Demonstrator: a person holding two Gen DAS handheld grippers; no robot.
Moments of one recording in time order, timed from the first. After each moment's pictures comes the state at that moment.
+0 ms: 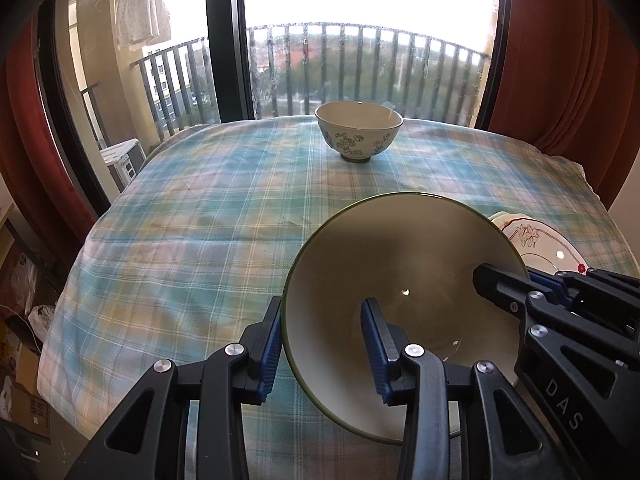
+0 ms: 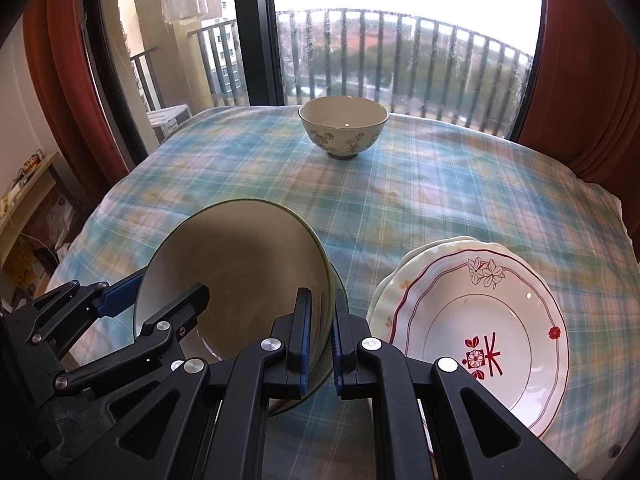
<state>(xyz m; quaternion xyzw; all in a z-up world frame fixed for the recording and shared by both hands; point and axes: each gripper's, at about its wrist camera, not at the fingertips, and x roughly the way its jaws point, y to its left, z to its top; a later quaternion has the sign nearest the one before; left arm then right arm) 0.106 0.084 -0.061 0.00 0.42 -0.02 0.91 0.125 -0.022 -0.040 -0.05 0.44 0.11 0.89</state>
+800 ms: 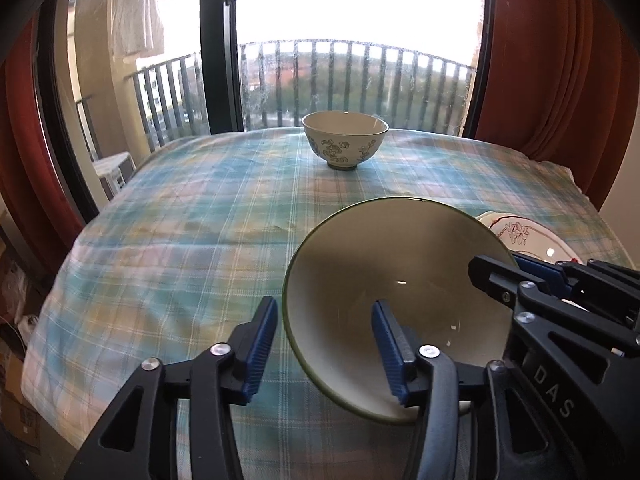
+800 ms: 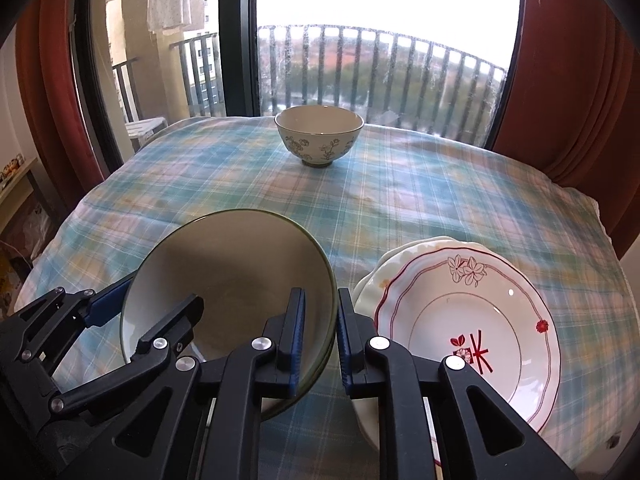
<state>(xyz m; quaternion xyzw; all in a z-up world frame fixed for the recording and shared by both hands) 0.096 0.085 -0.071 -0.01 0.39 -0.04 0.92 0.115 -0.023 -0.045 -0.06 0.40 0.07 0.91</state>
